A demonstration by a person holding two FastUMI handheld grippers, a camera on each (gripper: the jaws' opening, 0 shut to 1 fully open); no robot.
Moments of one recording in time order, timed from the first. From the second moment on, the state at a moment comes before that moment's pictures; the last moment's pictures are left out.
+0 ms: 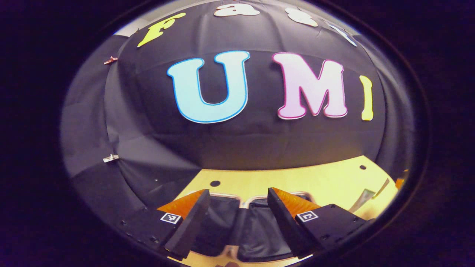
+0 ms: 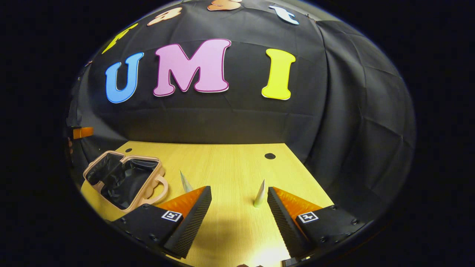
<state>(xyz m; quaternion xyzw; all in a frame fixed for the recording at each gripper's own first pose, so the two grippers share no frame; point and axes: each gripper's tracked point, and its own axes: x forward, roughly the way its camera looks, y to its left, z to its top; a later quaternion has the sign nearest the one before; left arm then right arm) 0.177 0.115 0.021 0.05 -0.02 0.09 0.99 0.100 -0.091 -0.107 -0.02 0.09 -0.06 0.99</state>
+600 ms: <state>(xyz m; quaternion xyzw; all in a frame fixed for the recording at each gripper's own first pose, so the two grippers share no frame) 0.188 -0.144 -0.151 0.04 0.07 -0.12 0.99 0.132 -0.137 -0.165 0.02 0.15 -0.05 0.99</state>
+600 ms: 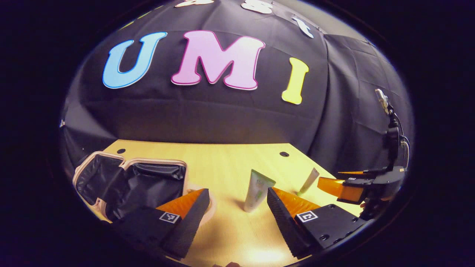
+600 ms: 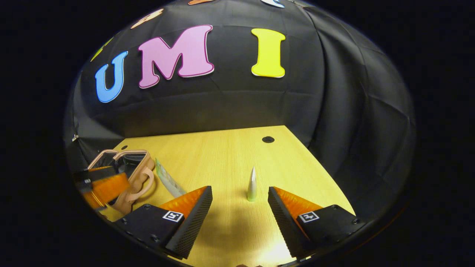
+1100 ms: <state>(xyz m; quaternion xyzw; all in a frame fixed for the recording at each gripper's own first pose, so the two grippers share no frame) 0.288 -0.191 -0.240 0.05 0.16 -0.12 0.98 0.185 -0.160 -0.220 0.05 0.18 -0.06 0.98</state>
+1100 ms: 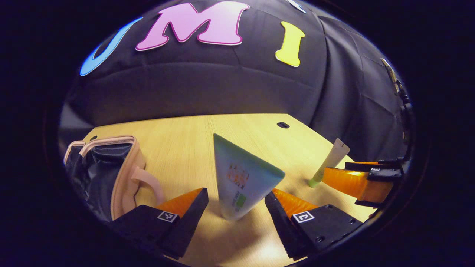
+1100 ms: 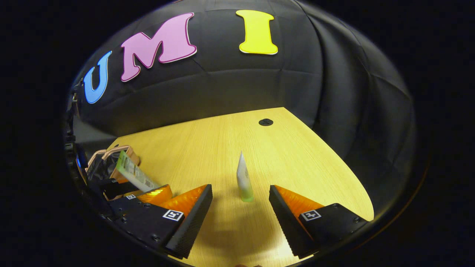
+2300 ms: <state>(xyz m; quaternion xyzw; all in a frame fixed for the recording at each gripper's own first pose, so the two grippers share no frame) 0.318 -0.182 -0.261 0.07 0.17 -0.07 0.98 0.241 -0.171 -0.263 0.05 0.20 -0.09 0.97</state>
